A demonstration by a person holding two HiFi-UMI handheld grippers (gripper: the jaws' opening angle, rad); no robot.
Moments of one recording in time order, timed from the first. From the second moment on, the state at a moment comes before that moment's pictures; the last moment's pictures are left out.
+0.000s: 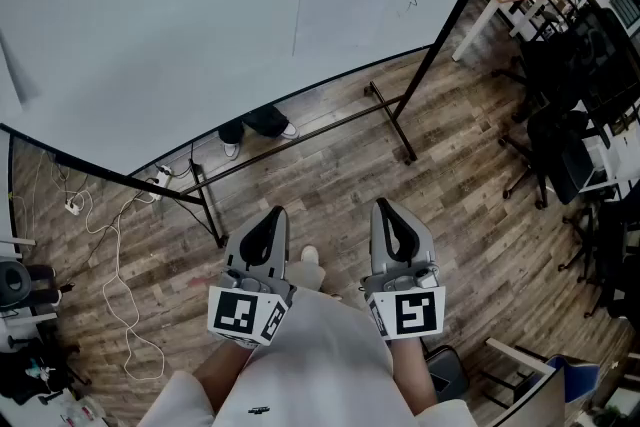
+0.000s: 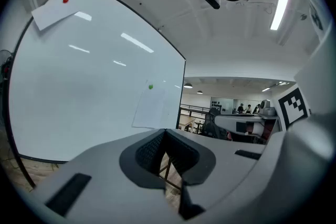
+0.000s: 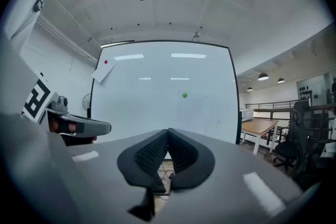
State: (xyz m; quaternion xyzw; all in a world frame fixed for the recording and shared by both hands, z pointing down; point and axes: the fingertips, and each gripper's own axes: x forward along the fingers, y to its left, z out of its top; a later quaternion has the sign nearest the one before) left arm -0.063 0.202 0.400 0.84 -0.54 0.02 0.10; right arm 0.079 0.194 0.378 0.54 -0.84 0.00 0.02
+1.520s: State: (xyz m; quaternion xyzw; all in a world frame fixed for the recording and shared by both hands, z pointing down) left arm -0.072 0.165 0.394 0.88 -0.47 0.02 0.09; right arm 0.019 0.178 0.390 0.52 -0.86 0.01 0.02
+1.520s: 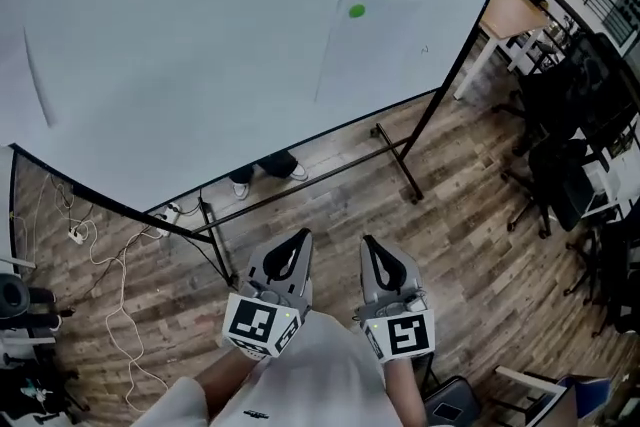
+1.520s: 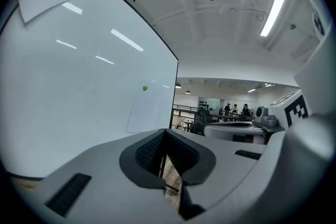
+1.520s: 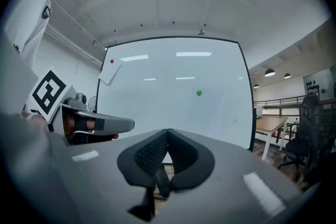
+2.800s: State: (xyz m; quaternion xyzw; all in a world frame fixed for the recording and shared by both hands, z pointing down) left arm -0.084 -0.076 0.343 0.87 -0.48 0.00 0.11; right arm 0.057 -0.074 0.338 0.58 -0.81 -0.01 0.02
